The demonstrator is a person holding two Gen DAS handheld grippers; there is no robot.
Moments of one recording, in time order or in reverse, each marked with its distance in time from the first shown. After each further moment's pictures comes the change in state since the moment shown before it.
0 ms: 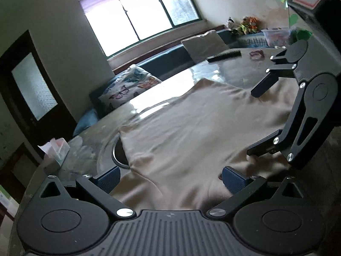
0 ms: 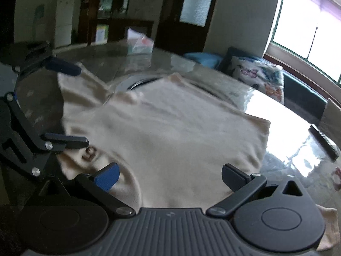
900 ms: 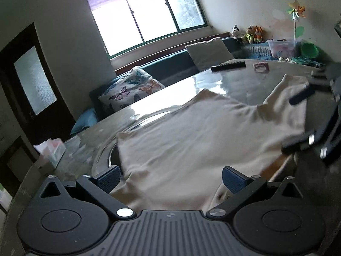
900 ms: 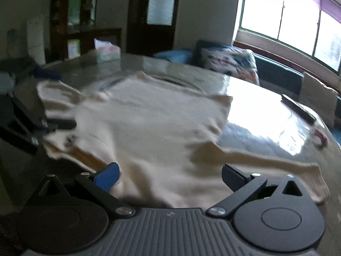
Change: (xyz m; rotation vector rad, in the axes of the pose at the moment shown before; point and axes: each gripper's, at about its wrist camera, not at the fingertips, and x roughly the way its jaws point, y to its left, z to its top) left arm 0.011 0.004 0.027 -0.071 -0.040 0.005; right arm -0.037 -0.035 -0.038 0.195 -0.006 -0.090
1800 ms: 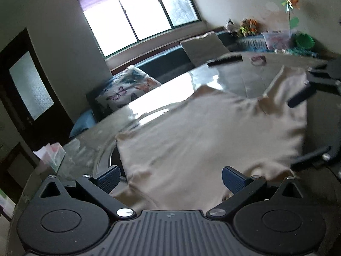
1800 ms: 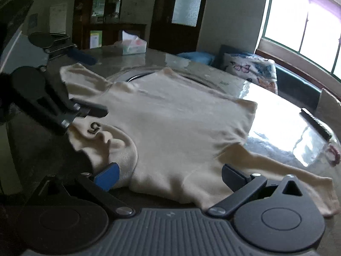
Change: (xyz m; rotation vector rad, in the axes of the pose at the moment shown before) left arm 0.006 0.005 0.001 0.038 0.018 -0.009; right arm -0.008 0.023 -0.004 -0.112 -0.032 0.079
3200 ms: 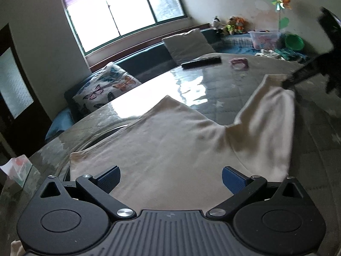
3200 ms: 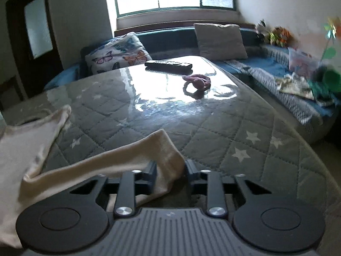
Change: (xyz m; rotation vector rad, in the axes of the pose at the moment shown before) left arm 0.057 -0.060 0.056 -0.009 0.051 -0.088; right arm -0.016 -0.220 -0.064 0.679 0.040 -0.442
